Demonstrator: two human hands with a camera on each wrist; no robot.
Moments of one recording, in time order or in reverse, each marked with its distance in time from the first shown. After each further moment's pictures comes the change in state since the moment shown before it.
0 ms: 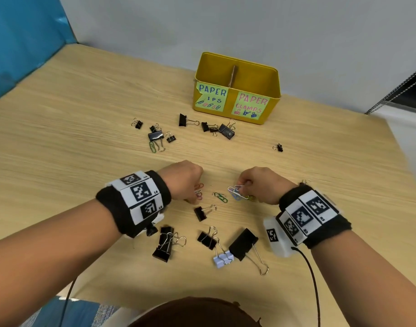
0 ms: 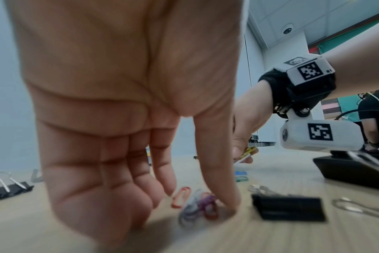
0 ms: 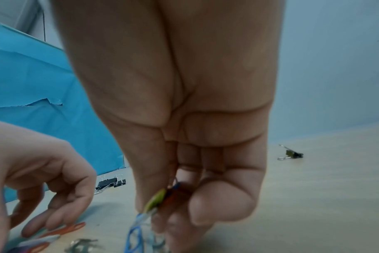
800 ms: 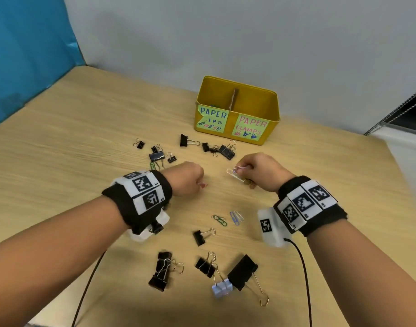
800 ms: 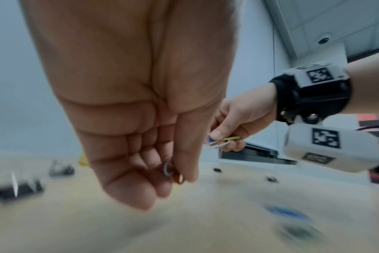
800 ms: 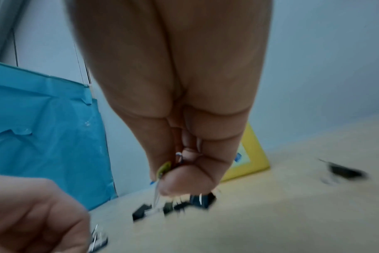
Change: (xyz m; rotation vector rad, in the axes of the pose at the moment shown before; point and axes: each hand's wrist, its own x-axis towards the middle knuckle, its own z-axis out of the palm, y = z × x) left_hand 0.028 -0.008 -0.033 -0.077 0.008 0.012; right_hand 0.034 -0.010 -0.045 0.273 0.163 -0.037
